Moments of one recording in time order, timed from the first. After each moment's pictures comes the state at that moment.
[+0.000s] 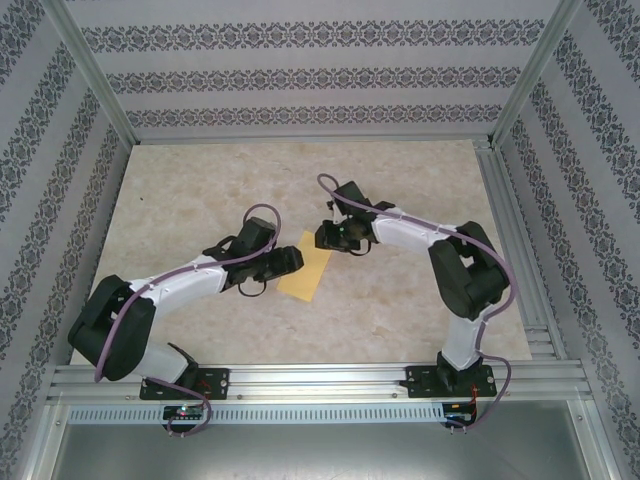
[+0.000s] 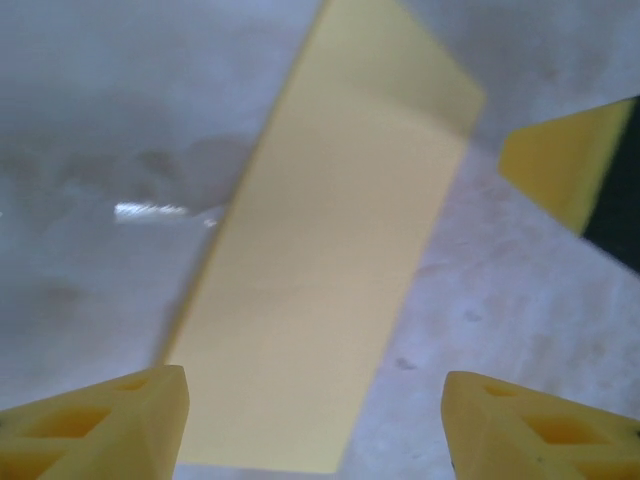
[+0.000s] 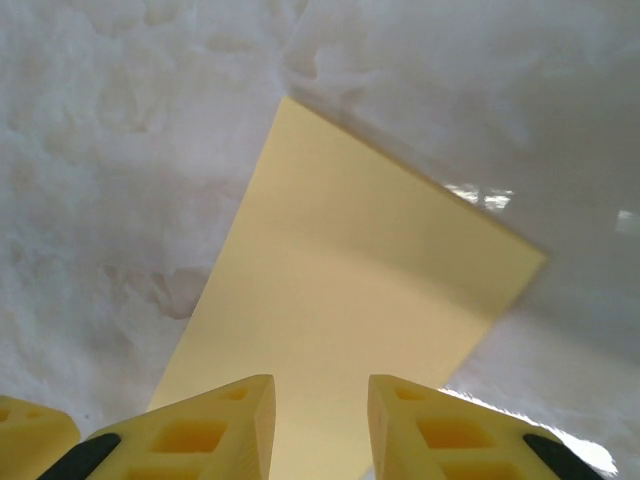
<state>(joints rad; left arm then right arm) -0.59 1.44 0.73 -0.24 0.21 -0.87 0.59 1.89 1.24 -0.43 -0.30 0.56</state>
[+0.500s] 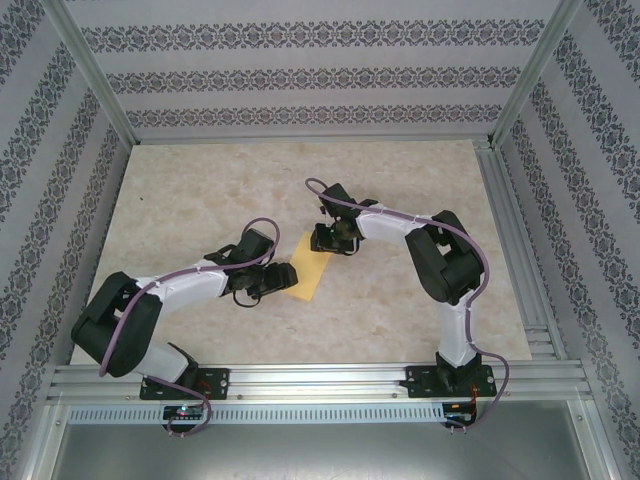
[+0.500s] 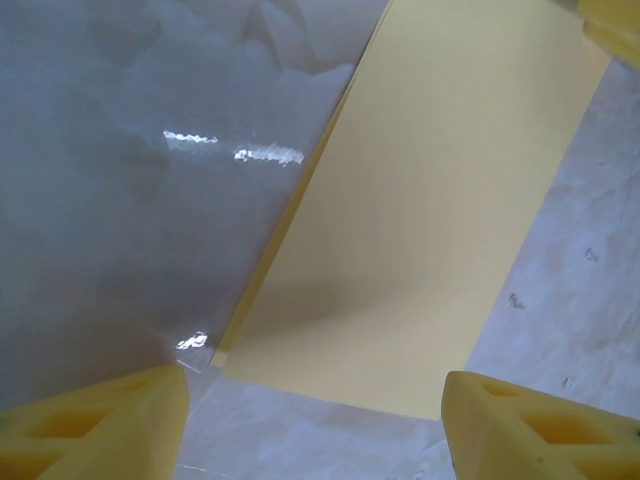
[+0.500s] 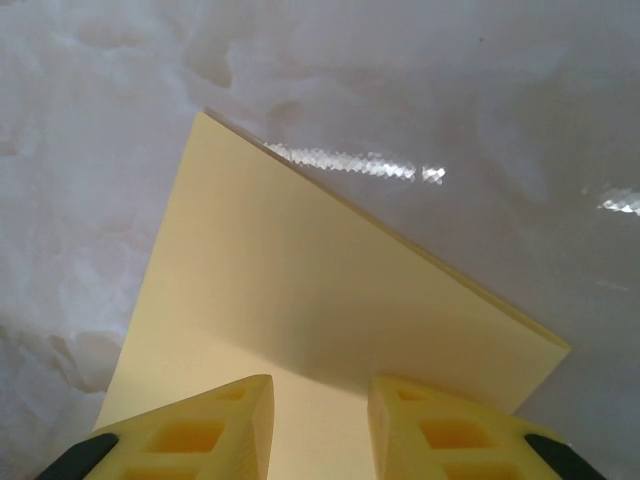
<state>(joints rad) -0.59 1.47 0.68 -0.29 0.27 -0.87 0.60 2.03 1.34 -0.48 -0.25 0.56</state>
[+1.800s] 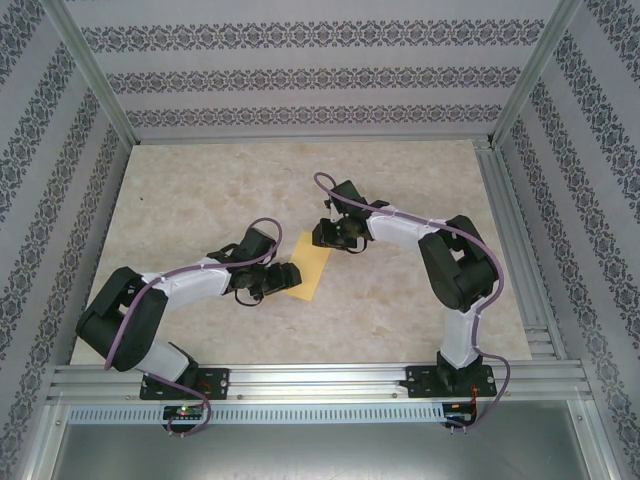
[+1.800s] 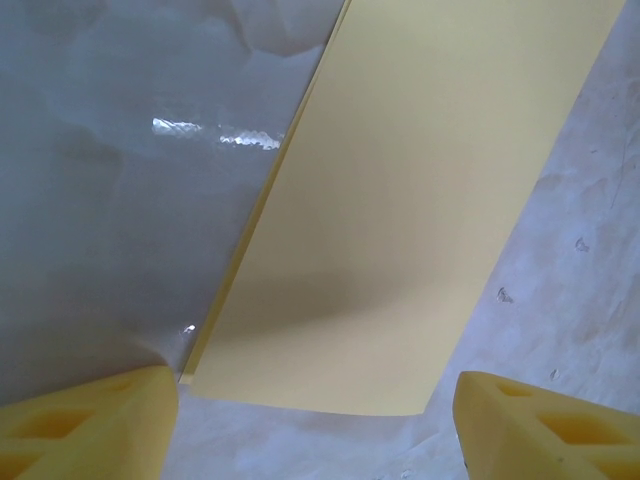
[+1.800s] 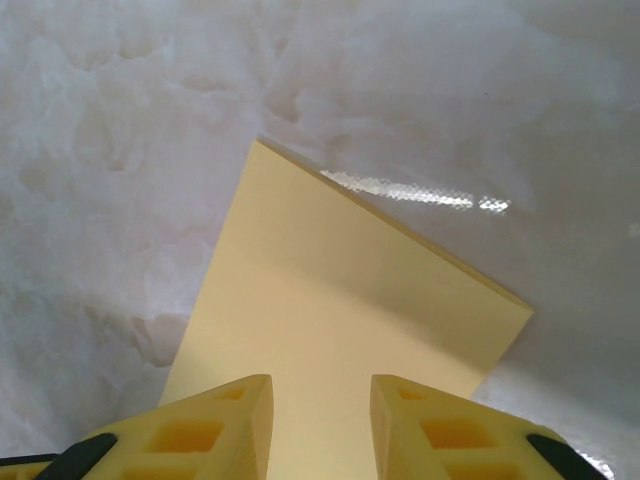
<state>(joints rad) -0.59 1.50 0.69 -0.27 0.31 -0.87 0.57 1.94 1.25 -0.39 -0.31 0.56</state>
